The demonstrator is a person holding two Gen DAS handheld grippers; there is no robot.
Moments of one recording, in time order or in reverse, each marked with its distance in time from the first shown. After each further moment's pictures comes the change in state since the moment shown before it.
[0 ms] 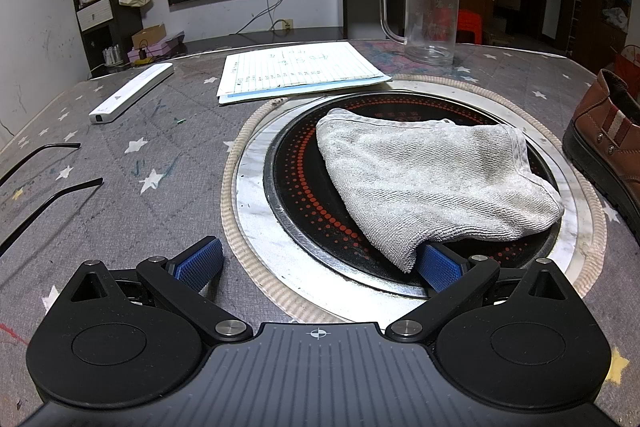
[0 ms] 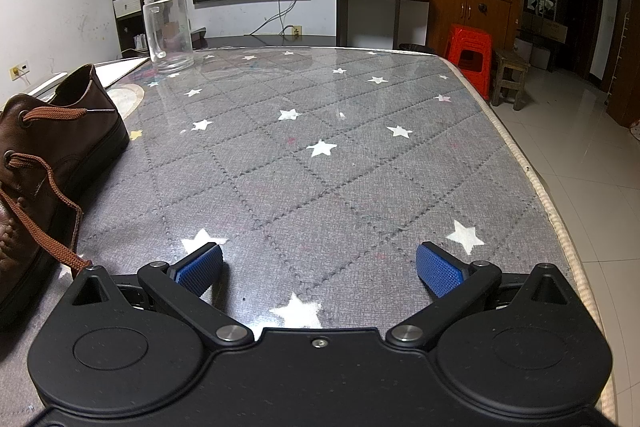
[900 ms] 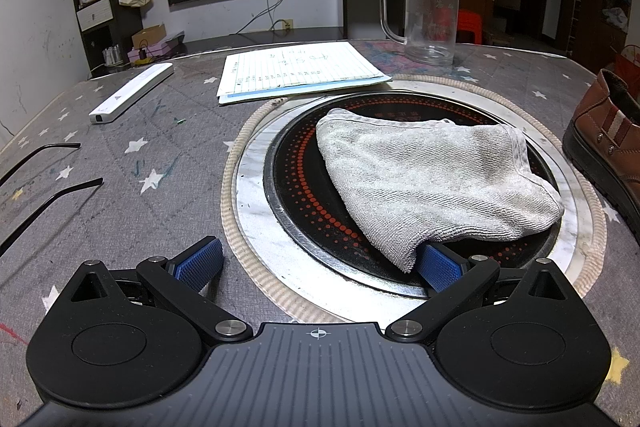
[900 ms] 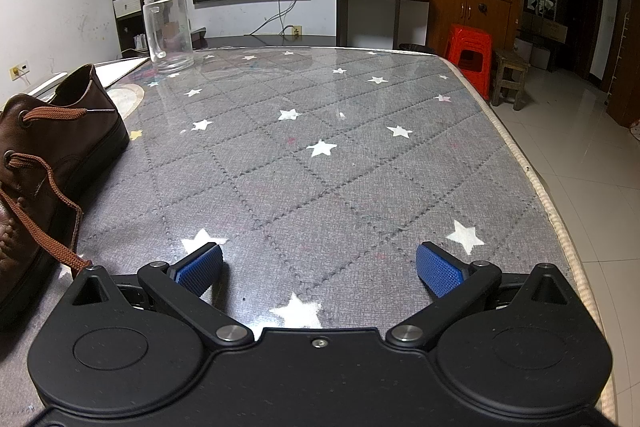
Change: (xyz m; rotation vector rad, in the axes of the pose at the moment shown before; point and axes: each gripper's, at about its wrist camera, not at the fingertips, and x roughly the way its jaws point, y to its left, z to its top) left arm 0.001 0.004 0.001 0.000 0.000 0.000; right arm 0.000 0.000 0.000 0.000 0.000 0.000
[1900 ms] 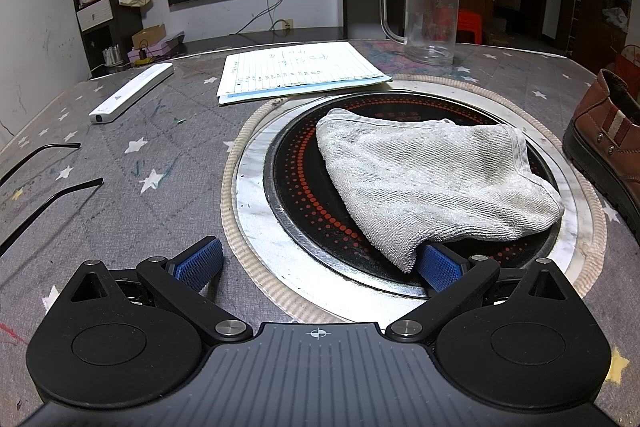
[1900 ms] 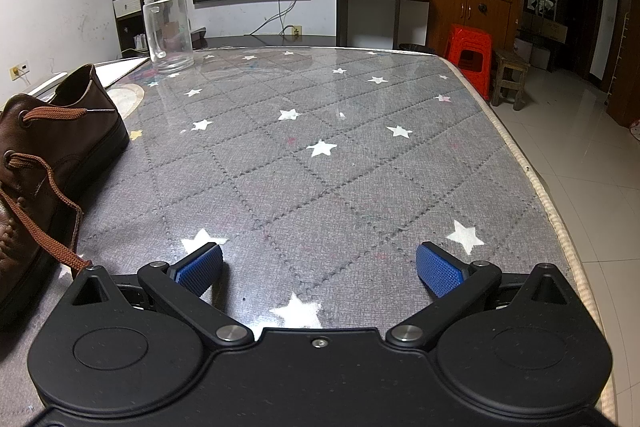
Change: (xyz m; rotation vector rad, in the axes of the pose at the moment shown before) left arm 0.000 -0.001 0.000 0.000 0.000 0.000; right arm 0.000 0.000 0.000 0.000 0.000 0.000
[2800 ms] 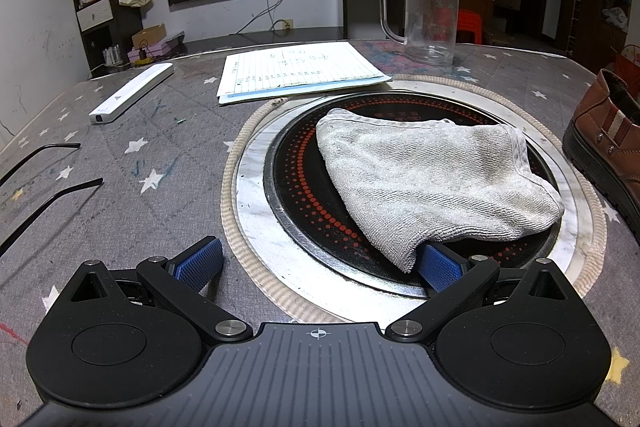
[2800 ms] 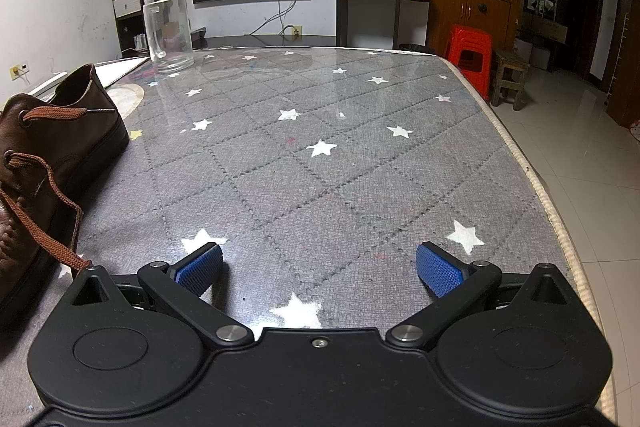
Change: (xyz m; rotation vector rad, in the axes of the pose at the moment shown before) left arm 0.000 -0.001 0.000 0.000 0.000 0.000; right arm 0.000 0.000 0.000 0.000 0.000 0.000
